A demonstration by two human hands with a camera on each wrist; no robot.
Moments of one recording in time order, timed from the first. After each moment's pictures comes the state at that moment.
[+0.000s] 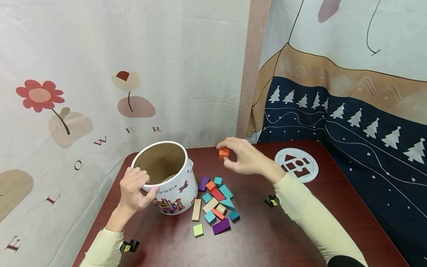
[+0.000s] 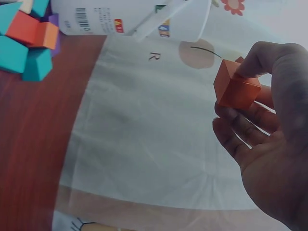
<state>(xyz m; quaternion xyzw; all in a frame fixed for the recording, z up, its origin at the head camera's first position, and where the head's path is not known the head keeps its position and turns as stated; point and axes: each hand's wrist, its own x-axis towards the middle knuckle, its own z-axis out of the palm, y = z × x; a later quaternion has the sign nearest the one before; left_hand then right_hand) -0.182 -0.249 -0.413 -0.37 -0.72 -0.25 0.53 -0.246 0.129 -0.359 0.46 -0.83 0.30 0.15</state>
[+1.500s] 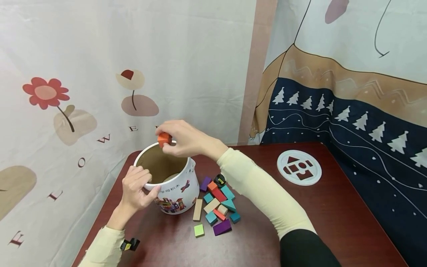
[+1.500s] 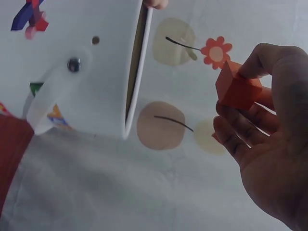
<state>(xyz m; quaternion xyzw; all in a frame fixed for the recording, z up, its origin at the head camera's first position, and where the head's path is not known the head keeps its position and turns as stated) -0.181 -0.251 -0.412 -0.36 -0.73 -0.24 0.53 -0.273 -0.030 -0.287 0.59 -0.74 0.30 0.15</state>
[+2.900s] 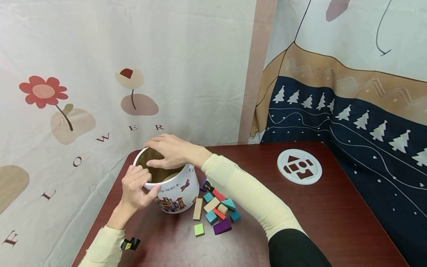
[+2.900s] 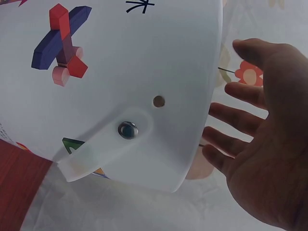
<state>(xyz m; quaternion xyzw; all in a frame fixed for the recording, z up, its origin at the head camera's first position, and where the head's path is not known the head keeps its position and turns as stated) -0.184 -0.251 -0.417 -0.36 -0.73 -0.23 0.53 -0.267 -0.075 -0.320 0.56 -0.82 0.13 0.04</state>
